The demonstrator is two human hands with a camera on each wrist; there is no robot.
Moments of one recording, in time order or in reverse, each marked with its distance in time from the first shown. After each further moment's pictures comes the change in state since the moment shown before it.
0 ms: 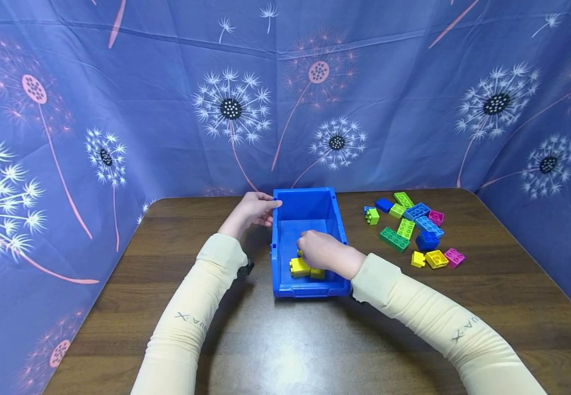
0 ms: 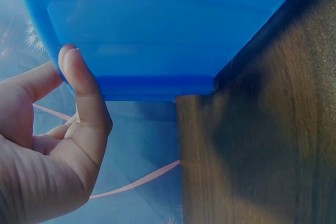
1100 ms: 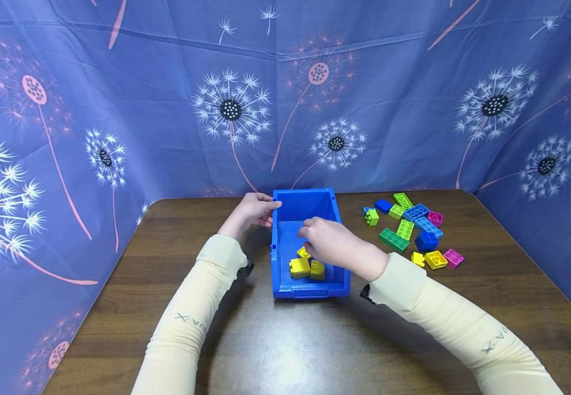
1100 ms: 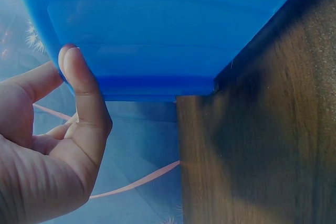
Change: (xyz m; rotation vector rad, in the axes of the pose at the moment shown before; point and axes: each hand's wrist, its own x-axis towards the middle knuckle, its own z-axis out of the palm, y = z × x) left_hand 0.000 0.000 0.000 -0.006 -0.006 0.008; right_hand -0.030 -0.008 -0.044 -0.067 0.207 -0.071
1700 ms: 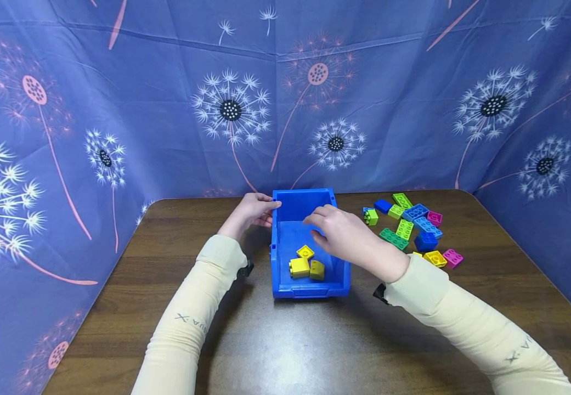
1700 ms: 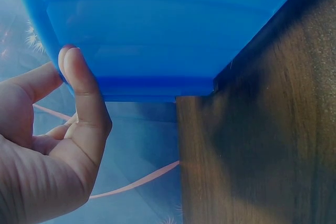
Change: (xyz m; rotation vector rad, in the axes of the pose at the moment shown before) left_hand -0.002 -0.001 0.001 0.024 0.015 0.020; right_hand -0.021 0.008 -0.021 0.024 0.278 -0.026
